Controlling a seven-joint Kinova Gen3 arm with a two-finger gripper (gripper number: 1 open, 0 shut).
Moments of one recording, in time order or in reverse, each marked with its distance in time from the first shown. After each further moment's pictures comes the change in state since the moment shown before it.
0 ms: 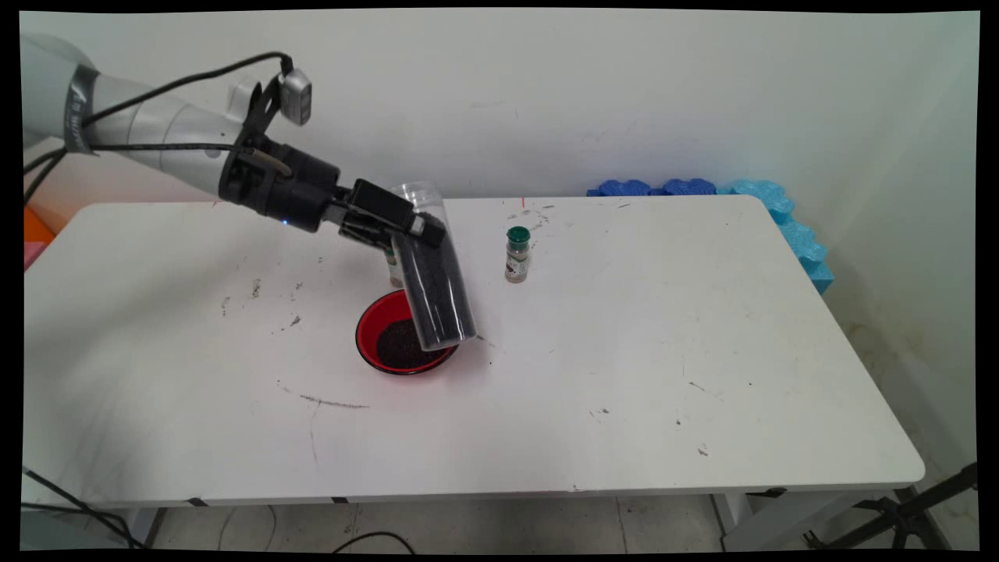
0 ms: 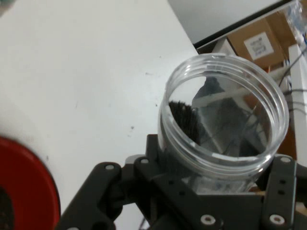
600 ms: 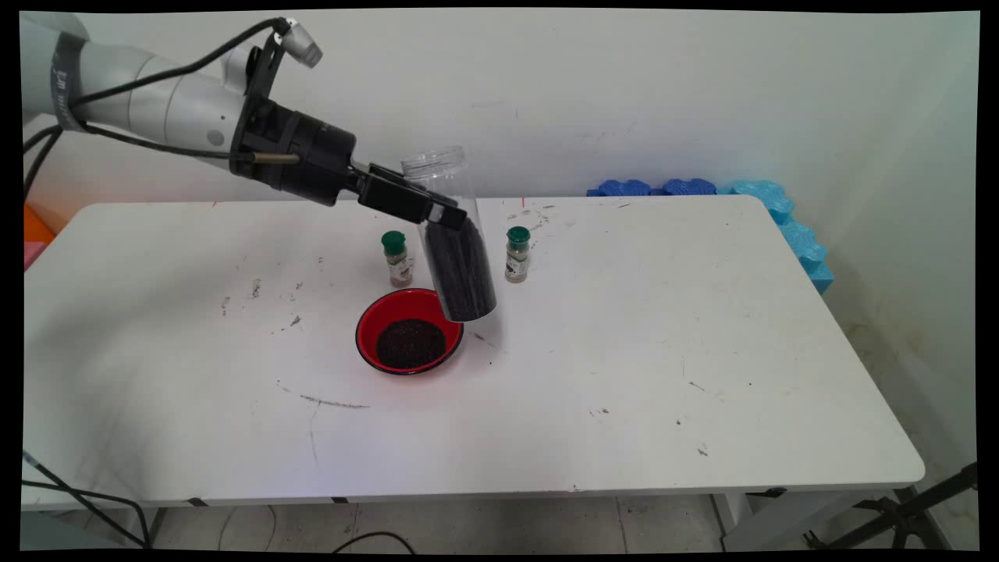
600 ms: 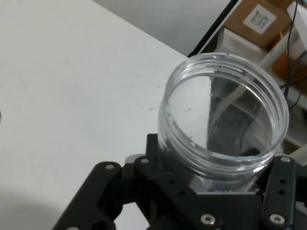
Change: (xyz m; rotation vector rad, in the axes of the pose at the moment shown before) arm 0.013 0.041 0.007 0.020 0.052 0.466
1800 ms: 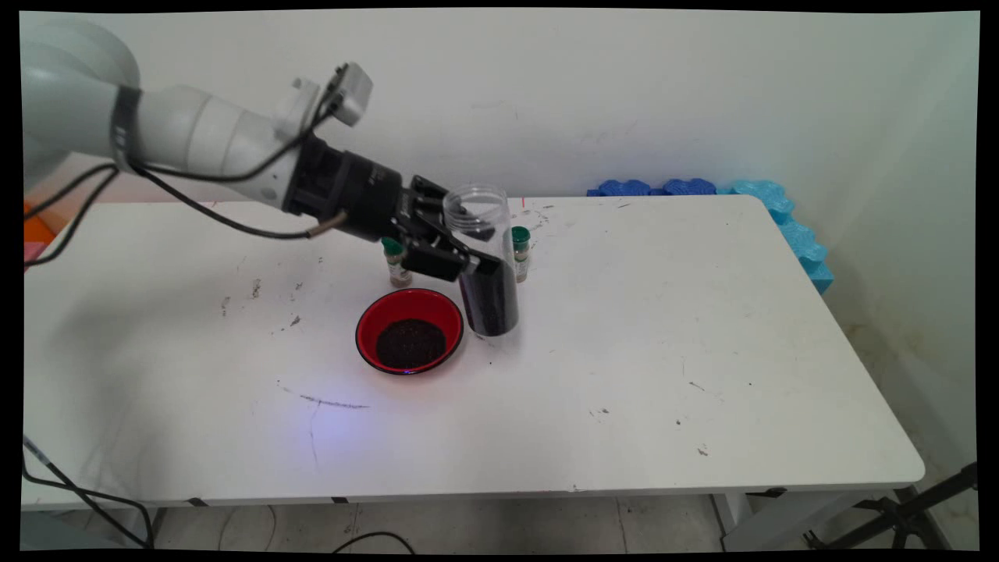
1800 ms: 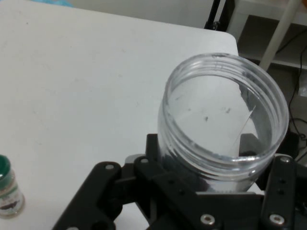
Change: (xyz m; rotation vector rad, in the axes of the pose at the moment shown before) arm -0.017 0.017 0.054 0.058 -0.042 0.352
